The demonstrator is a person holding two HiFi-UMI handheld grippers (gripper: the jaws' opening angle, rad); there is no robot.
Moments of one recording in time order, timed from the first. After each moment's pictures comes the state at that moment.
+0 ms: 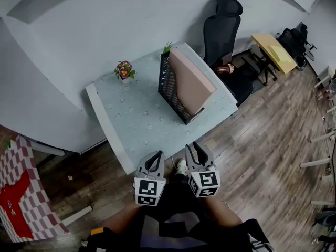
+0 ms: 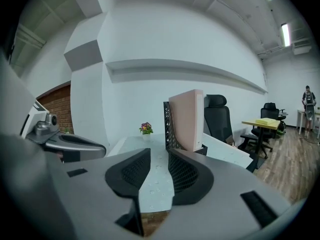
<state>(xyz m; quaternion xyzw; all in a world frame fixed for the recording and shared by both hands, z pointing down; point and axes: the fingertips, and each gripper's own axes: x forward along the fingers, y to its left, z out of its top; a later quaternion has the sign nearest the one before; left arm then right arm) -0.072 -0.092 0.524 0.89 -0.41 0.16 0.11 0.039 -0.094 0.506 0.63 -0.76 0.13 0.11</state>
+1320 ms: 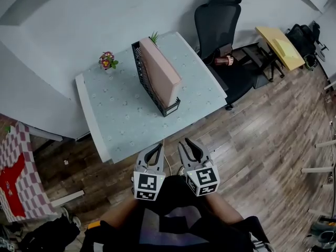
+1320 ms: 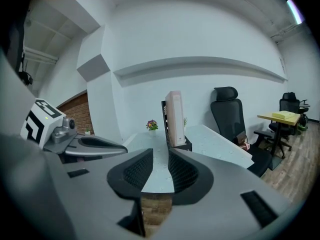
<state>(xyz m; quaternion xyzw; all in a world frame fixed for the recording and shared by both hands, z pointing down) 0.068 -0.073 0.521 0.88 -0.43 0.19 0.09 0.143 -0.072 0.501 0.53 -0.82 0.15 0.11</state>
